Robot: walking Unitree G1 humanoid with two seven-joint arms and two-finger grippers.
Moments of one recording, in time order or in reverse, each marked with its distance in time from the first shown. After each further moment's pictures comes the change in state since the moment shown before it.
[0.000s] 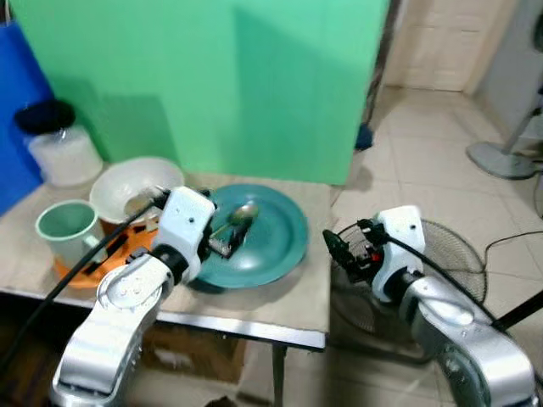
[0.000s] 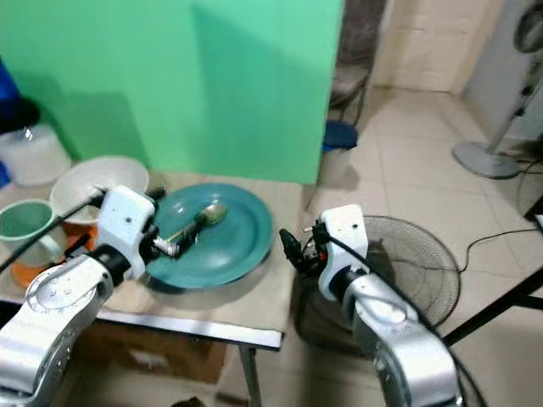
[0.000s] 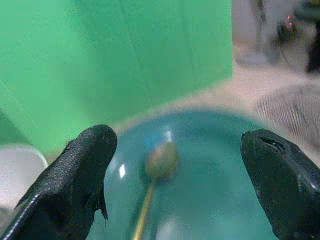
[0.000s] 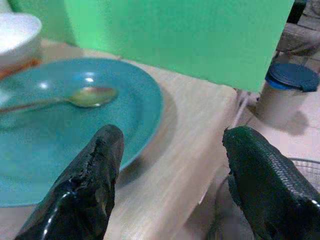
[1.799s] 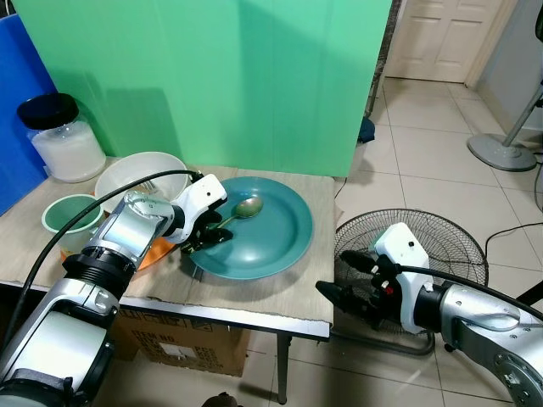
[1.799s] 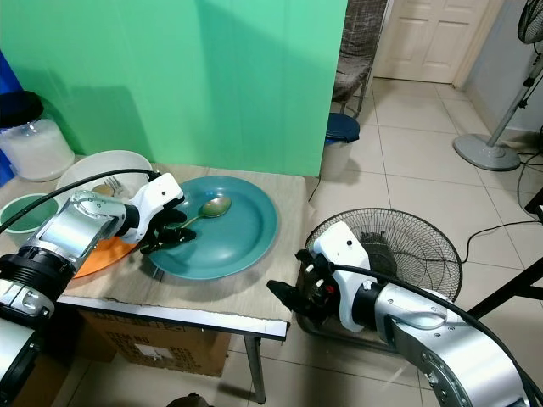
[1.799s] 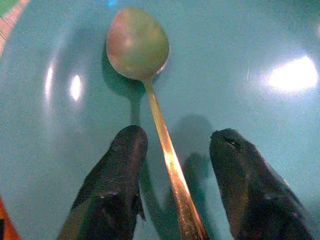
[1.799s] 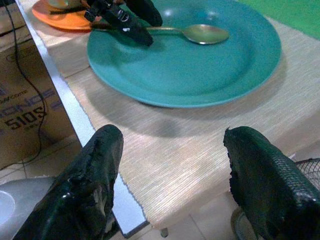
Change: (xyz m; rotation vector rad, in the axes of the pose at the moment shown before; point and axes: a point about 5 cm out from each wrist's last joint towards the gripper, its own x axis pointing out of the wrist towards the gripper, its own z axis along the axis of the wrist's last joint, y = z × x) left arm 0.081 0.067 -0.035 0.141 0.486 -0.437; right arm -0.034 0.002 0.002 -0.147 0.199 0.430
